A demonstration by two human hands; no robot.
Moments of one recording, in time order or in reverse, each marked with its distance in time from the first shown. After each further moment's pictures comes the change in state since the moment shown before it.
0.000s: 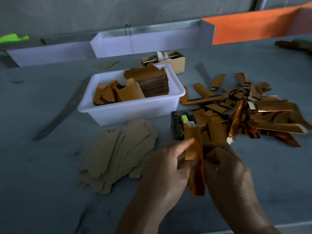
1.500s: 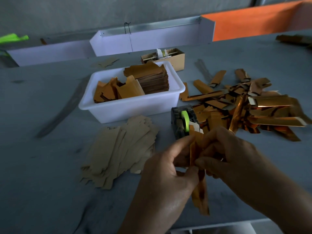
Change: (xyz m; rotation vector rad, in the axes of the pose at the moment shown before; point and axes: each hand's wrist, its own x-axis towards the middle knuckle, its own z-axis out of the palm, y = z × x) left_hand -0.028 0.027 -0.012 -0.130 -0.015 0.009; right_hand 0.015 -0.019 -0.043 0.088 -0.432 -0.082
